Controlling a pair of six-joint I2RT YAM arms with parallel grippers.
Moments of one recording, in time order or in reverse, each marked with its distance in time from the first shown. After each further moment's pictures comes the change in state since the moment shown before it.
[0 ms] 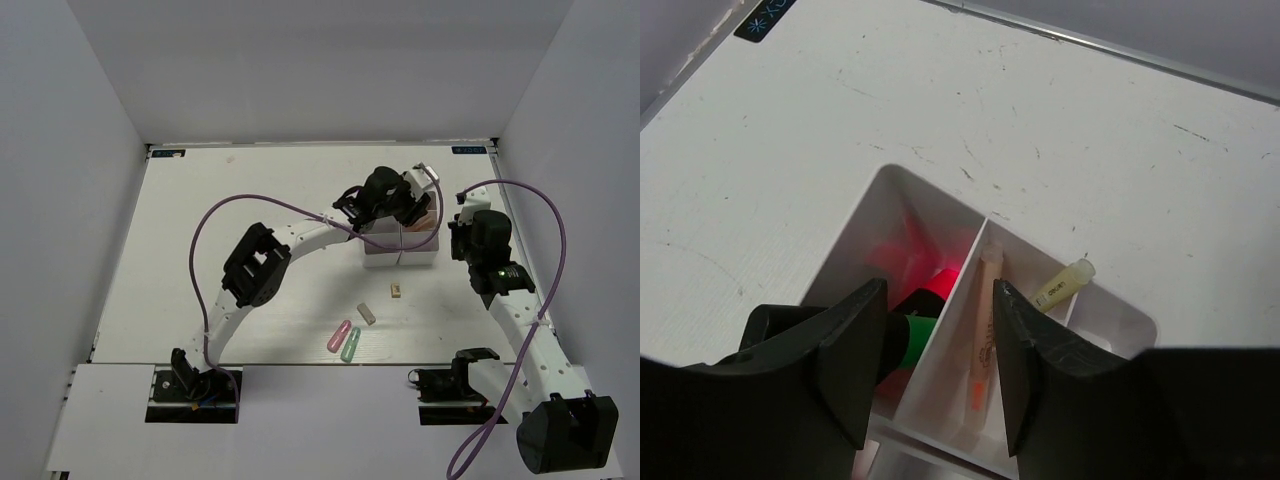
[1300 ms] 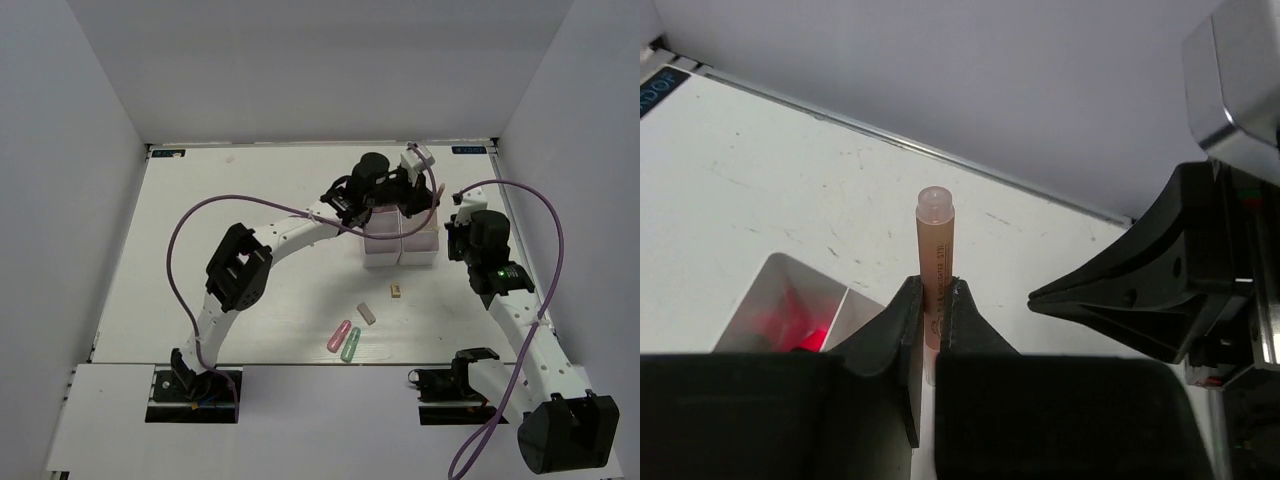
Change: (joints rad) left arm 0.027 -0.143 -0.069 0.110 0.279 -0.327; right arm 0.011 0.000 0.000 -0.004 -0.051 0.000
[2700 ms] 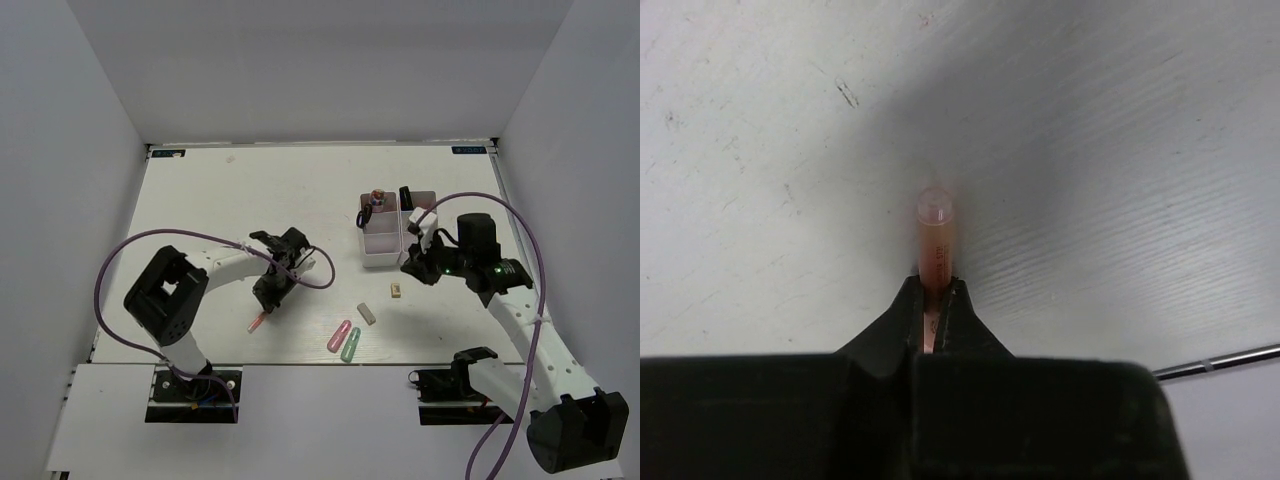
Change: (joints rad) left arm 0.144 -0.521 -0.897 -1.049 -0.539 0.171; right arm 0.103 0.013 0.066 -0.267 -0.723 -0.352
